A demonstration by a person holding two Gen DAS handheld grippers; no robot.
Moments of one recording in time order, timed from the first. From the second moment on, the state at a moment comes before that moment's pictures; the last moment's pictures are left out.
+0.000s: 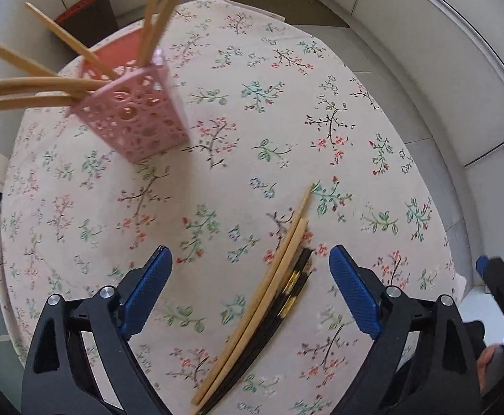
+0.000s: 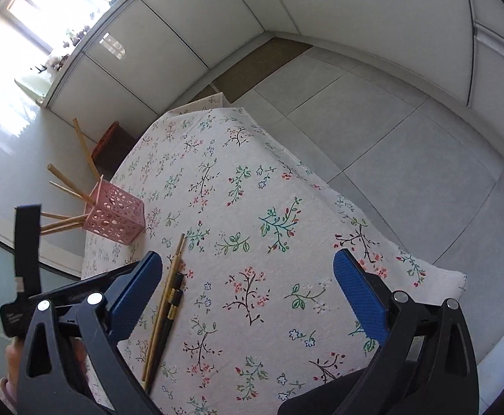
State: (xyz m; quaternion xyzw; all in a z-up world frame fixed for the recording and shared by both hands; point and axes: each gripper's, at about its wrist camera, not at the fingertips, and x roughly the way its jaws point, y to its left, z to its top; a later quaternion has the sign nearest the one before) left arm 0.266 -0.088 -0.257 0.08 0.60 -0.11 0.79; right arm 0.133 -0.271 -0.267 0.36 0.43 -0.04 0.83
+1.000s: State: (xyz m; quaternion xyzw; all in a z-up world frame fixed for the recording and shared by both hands) left arm 0.296 -0.042 -0.300 0.04 0.60 -0.10 0.79; right arm 0.147 -0.272 -0.281 0.37 0.47 -0.04 0.80
